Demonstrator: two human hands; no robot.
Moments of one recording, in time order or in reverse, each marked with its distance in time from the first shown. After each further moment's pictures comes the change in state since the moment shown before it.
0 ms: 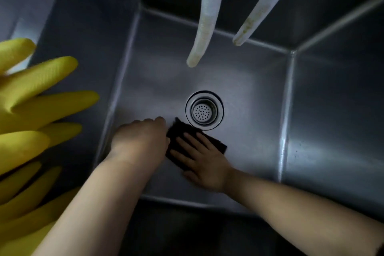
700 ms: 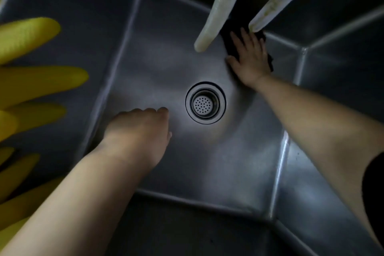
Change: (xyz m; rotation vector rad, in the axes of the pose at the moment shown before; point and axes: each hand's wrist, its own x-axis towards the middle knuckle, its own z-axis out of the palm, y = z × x) left_hand 0.000 0.002 0.005 -0.045 0.041 0.059; right_hand 0.091 0.223 -0.056 0.027 0.061 0.634
